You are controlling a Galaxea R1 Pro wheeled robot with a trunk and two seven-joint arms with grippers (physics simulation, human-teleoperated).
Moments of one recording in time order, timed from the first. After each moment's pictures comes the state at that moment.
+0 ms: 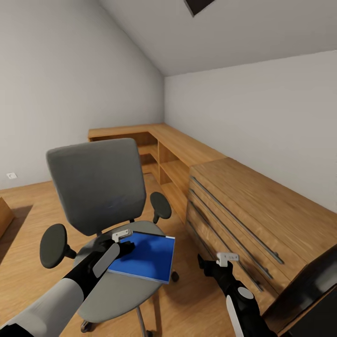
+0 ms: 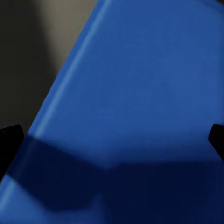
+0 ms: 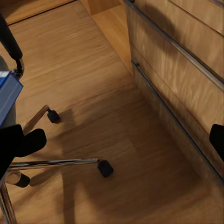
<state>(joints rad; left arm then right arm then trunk) -0.72 0.08 -0.47 -0.72 0.90 0.49 0.48 -0.21 0.16 -0.09 -1.23 0.04 0.23 0.12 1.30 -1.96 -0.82</state>
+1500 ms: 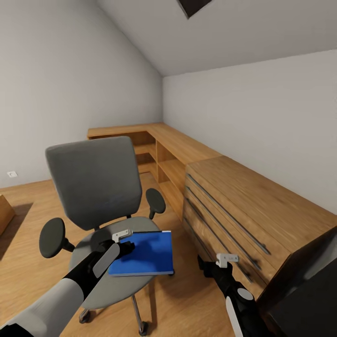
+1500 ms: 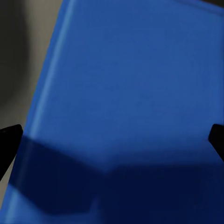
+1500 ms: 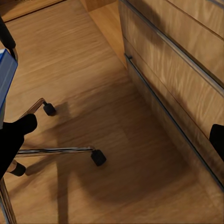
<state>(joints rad) -0.72 0.08 -0.47 -0.72 0.91 0.48 0.48 -0.21 0.16 -0.09 -1.22 0.04 0.22 0.12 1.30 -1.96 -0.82</state>
